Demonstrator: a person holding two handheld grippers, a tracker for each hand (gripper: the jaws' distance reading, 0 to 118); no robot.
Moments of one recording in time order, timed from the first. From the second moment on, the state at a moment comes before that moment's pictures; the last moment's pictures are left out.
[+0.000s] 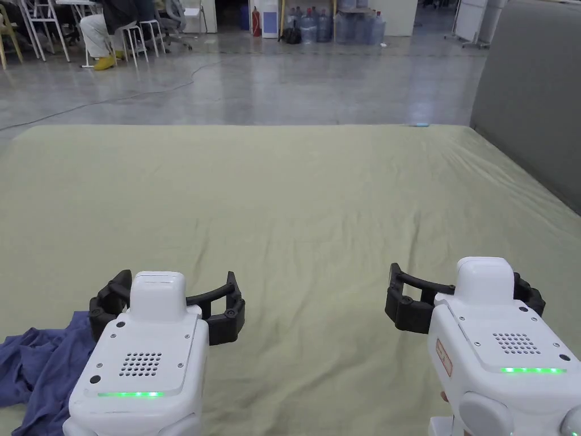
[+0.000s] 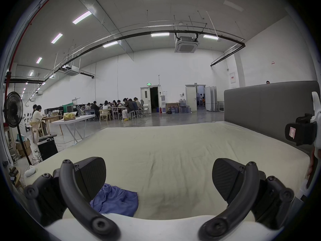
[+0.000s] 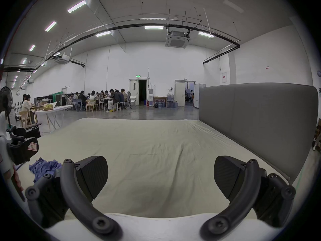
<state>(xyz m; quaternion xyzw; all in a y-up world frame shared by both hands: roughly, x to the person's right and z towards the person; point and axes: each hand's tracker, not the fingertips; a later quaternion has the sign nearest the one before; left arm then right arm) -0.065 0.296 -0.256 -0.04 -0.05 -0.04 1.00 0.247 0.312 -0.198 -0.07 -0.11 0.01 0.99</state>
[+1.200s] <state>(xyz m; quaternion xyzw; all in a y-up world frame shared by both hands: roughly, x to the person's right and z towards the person) -0.059 0.305 -0.249 -0.06 -0.01 -0.06 1.00 0.241 0.307 -0.204 -0.08 -0.18 0.04 0.98</state>
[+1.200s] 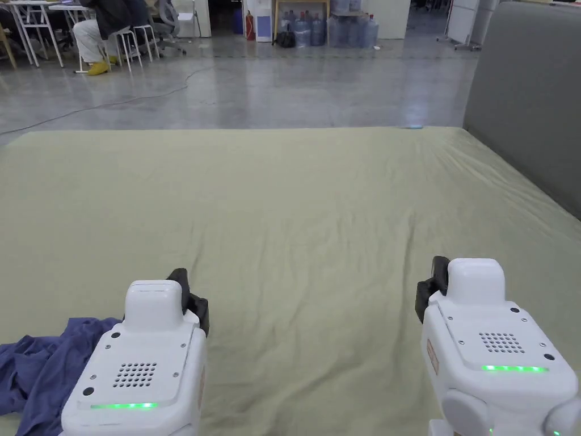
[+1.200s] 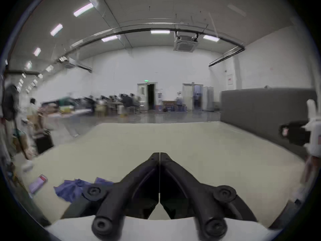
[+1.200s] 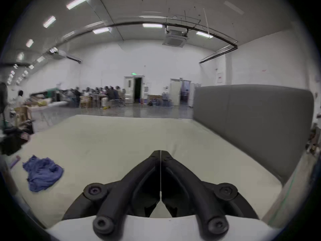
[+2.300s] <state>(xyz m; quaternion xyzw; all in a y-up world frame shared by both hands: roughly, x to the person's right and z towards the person) -0.249 0.302 -0.271 -0.23 0.12 -0.04 0.96 0.003 0.317 -0.269 -0.09 0.21 0.04 0.97</state>
